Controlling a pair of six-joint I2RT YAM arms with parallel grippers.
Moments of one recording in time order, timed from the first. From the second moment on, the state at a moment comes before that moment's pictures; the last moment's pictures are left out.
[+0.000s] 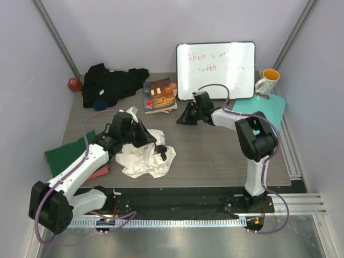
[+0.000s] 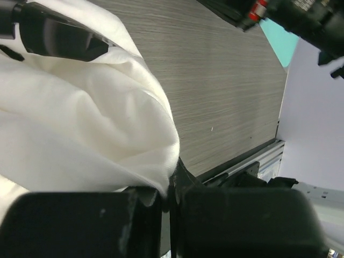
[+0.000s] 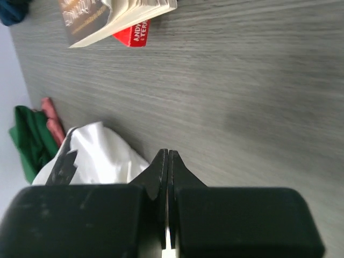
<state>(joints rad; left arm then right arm) -0.46 1.11 0.79 -0.38 0.26 -0.85 0.44 1.93 1.20 0.00 -0.37 0.78</state>
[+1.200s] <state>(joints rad) -0.47 1.03 0.63 -0.33 0.23 -0.87 0.56 2.63 2.24 -0.32 -0.18 0.79</state>
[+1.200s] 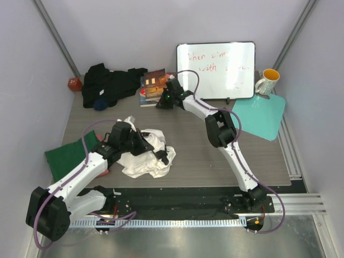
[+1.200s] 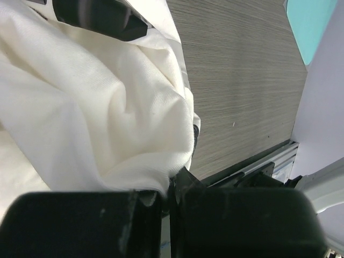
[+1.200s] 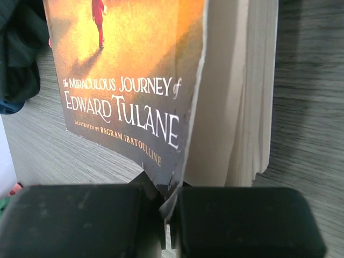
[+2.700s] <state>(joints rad) -0.93 1.82 1.38 -0.28 0.22 -0.75 0.51 1.14 0.99 -0.45 0.15 0.61</state>
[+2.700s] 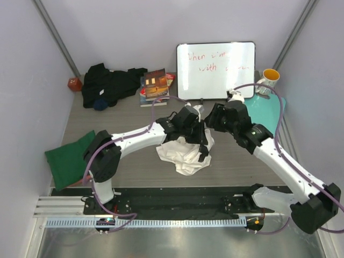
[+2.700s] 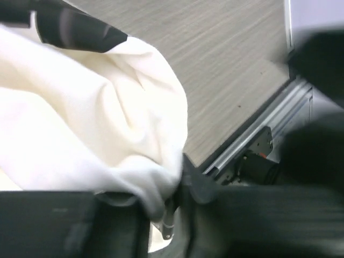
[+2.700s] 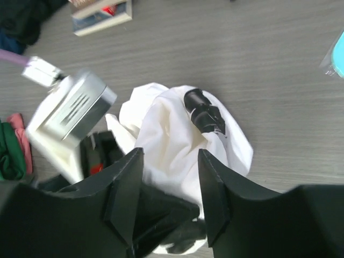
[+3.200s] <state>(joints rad) -0.79 1.53 1.08 -0.35 0.03 -0.77 0.52 0.95 0.92 -0.55 0.02 0.57</state>
